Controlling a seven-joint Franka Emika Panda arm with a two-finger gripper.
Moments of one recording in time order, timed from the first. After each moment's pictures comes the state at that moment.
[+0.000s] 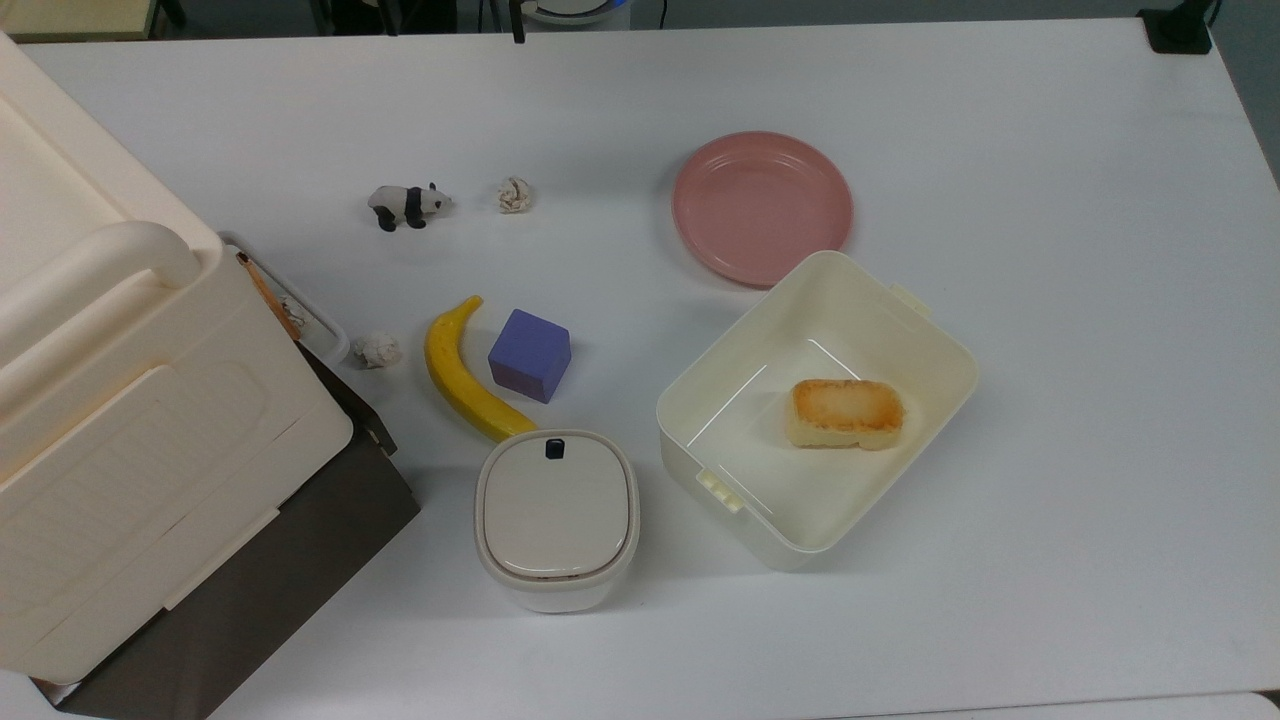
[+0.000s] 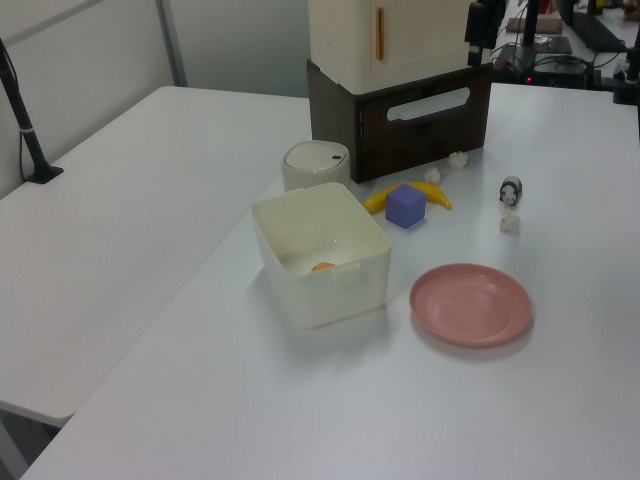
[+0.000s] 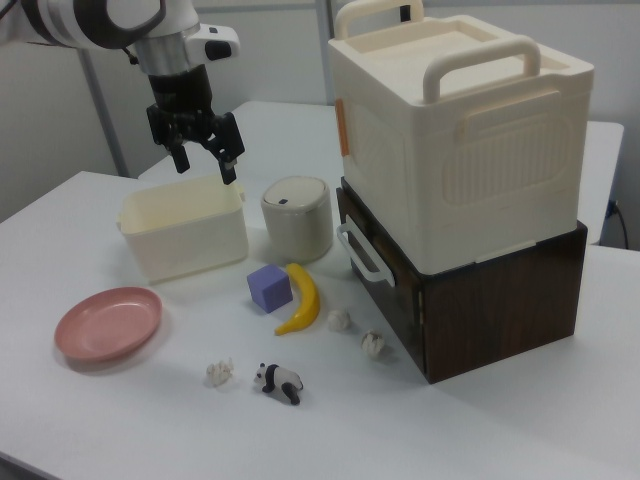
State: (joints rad) arm -0.05 0.00 -0.01 -1.57 0.00 1.62 -0.01
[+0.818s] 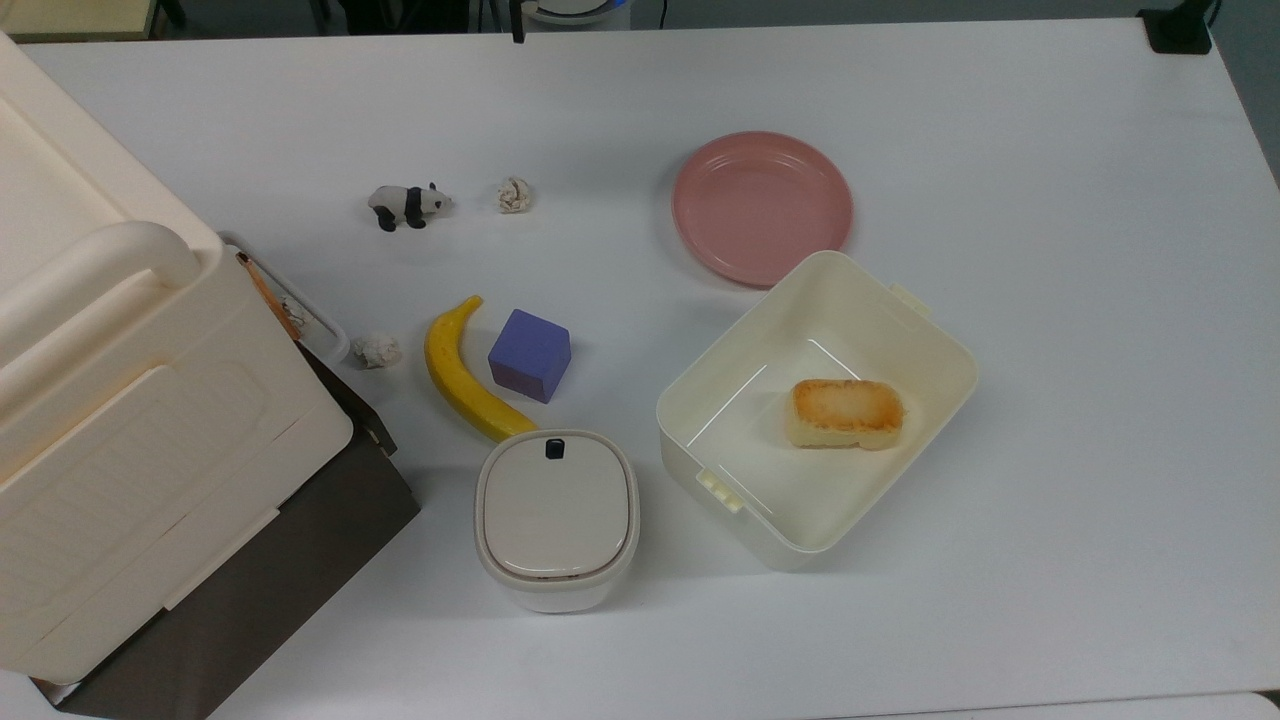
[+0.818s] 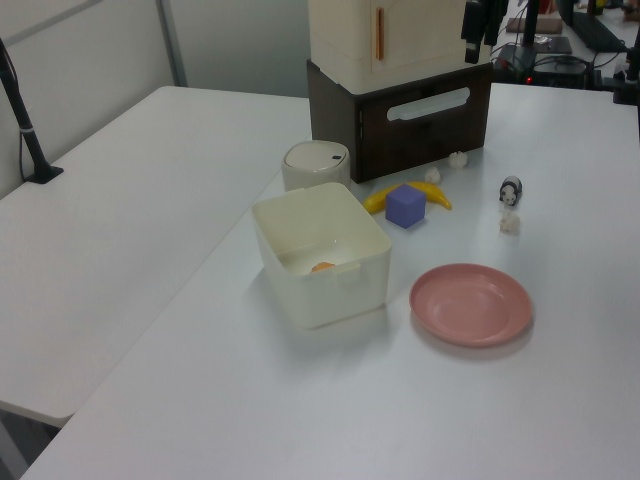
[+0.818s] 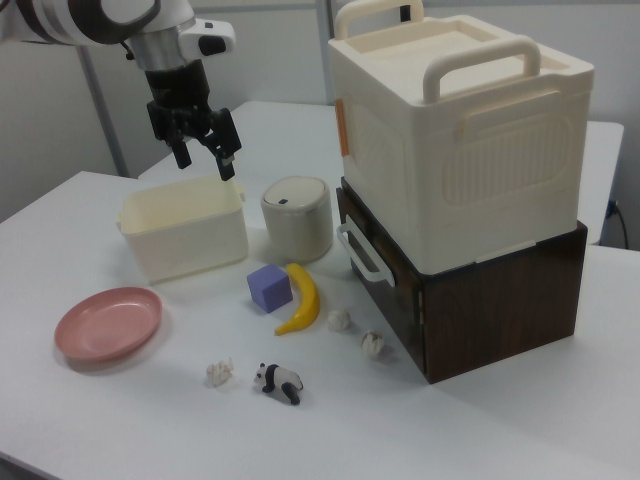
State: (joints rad) arm -0.05 0.00 -0.01 -1.56 -0.03 1.62 0.07
